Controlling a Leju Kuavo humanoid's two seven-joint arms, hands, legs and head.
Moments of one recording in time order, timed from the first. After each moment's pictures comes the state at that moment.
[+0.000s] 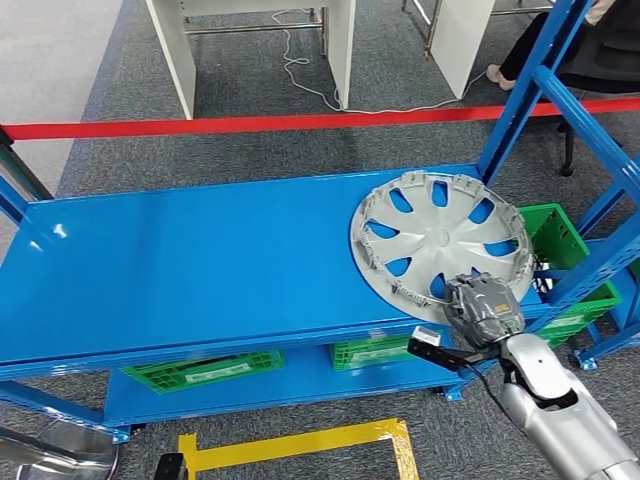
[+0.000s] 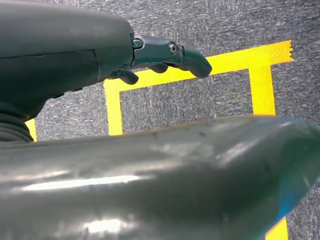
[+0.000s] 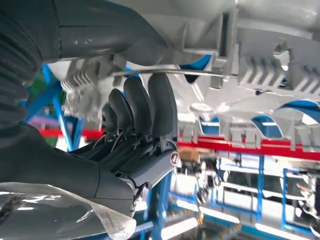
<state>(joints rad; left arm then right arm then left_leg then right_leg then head) -0.06 -0.13 -0.16 -0.20 0.18 0.38 -0.25 -0.21 -0.43 0.35 -1.31 1.17 -0.37 -0.04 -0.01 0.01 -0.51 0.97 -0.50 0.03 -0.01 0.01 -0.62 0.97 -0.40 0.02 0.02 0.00</state>
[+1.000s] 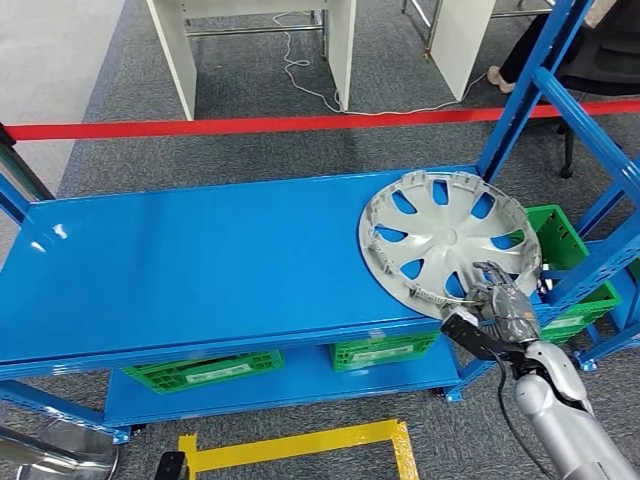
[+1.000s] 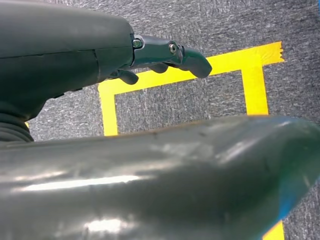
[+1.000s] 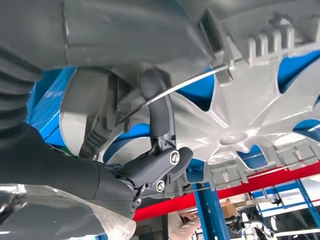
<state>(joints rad) -0.06 -0.13 -0.16 -0.20 0.15 0.37 -0.27 -0.21 -0.33 0.14 -1.08 0.84 -0.30 -0.27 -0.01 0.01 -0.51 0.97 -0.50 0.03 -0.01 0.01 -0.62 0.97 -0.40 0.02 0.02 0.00</state>
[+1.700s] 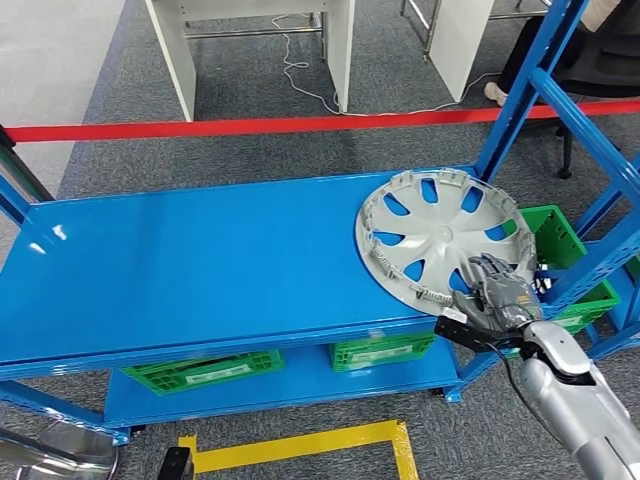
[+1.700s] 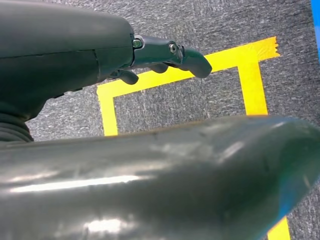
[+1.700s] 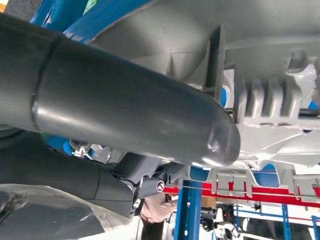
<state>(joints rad) -0.08 -0.13 -0.16 -0.20 0.11 0.36 -0.23 -0.33 -0.41 0.25 -1.01 1.07 -0.25 -0.21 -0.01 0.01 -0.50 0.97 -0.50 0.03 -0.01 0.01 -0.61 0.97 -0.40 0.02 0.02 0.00</state>
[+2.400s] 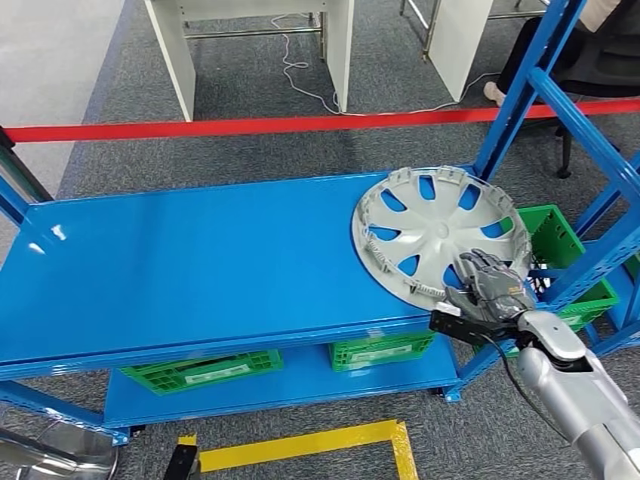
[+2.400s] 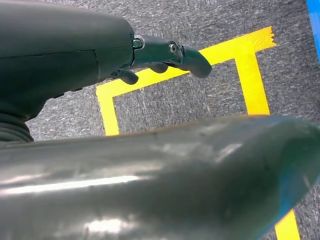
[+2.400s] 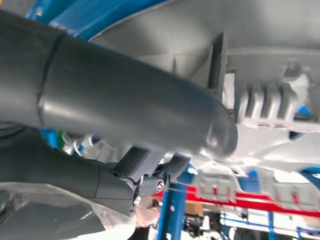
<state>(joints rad) -0.08 -0.14 -0.18 -0.20 0.07 0.34 -0.21 -0.39 -0.43 0.34 -1.02 1.00 -0.22 -0.22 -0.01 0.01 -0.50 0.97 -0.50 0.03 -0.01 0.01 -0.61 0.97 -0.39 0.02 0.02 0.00</state>
